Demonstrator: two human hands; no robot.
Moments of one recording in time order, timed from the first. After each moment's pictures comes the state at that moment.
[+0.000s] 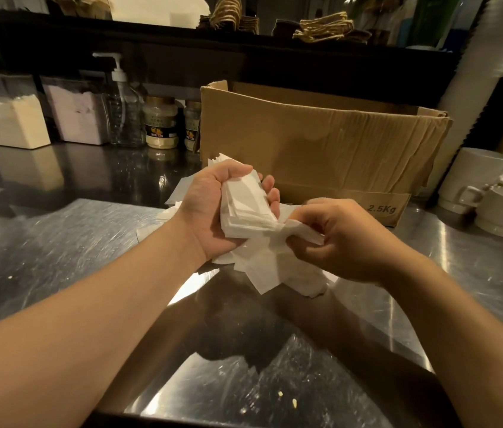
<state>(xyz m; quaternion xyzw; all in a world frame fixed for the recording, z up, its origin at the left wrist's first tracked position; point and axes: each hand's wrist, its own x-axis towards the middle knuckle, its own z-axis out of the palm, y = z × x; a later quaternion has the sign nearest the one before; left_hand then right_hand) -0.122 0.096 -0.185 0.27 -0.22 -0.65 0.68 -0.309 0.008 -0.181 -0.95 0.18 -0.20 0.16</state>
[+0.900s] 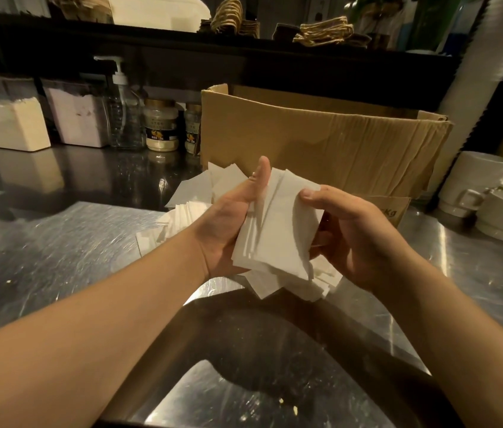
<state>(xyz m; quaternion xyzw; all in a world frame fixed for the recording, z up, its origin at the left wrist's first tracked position) -0.133 0.097 -0.193 0.42 -0.42 -0.56 0.58 -0.300 0.021 -0.176 -0.63 0.26 -0.31 0.66</state>
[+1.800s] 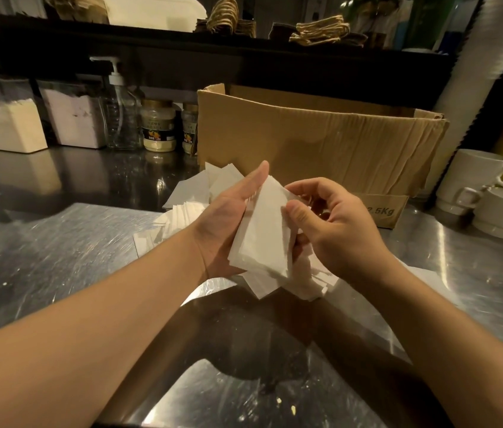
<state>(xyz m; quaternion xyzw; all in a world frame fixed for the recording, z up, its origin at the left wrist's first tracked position) -0.140 0.101 -0.187 0.49 -0.40 -0.52 0.58 -0.291 0.022 -0.192 -0.80 0.24 -0.40 0.37</state>
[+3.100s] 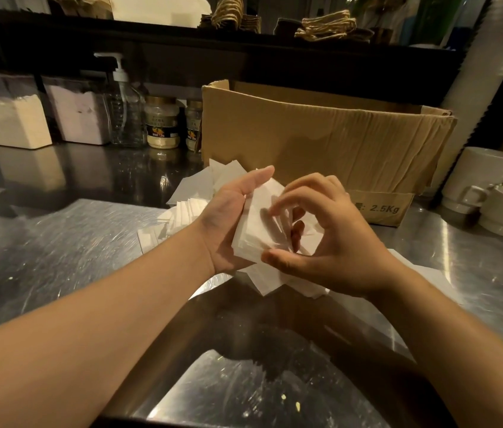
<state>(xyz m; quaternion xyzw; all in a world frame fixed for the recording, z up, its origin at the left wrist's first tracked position) -0.135 0.095 -0.193 0.40 -0.34 -0.62 0.59 -0.300 0.019 -0.194 -0.93 0.12 -0.31 0.15</state>
